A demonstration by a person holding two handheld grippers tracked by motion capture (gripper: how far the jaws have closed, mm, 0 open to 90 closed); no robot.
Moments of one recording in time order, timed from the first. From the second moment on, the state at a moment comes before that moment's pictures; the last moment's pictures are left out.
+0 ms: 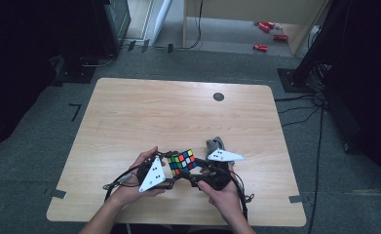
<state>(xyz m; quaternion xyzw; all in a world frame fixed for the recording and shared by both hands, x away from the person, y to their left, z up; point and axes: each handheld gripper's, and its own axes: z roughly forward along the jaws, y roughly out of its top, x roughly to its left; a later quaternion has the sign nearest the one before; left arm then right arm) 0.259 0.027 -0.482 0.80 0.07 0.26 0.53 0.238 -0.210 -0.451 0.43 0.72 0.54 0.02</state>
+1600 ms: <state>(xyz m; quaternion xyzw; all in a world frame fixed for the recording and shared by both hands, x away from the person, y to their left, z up) 0.272 0.035 -0.475 0.81 0.18 0.13 0.54 0.231 -0.240 -0.434 0.38 0.72 0.55 0.18</state>
